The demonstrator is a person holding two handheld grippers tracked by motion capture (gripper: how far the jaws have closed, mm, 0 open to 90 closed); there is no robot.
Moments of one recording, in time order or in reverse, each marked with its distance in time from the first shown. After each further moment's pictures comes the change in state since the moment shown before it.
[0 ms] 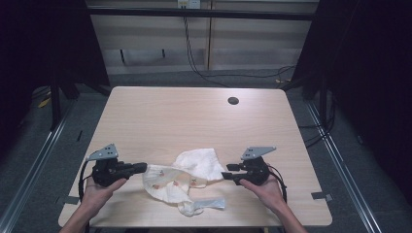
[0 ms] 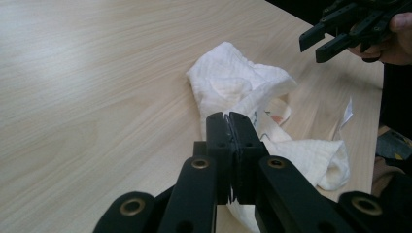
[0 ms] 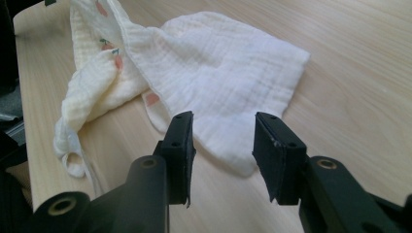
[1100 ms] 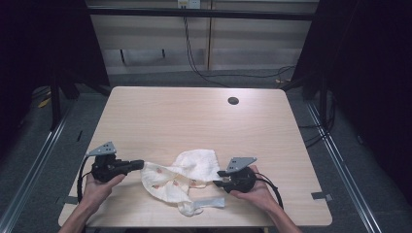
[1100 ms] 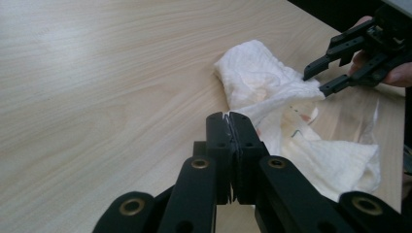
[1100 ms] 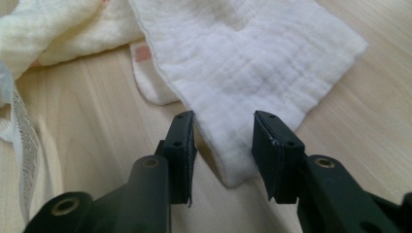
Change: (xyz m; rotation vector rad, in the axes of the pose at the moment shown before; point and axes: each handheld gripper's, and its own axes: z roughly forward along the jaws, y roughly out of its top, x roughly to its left) left arm 0.021 -0.010 0.003 0.003 0.018 -0.060; right arm 0.009 -0.022 0.042 0.059 -0.031 -0.208
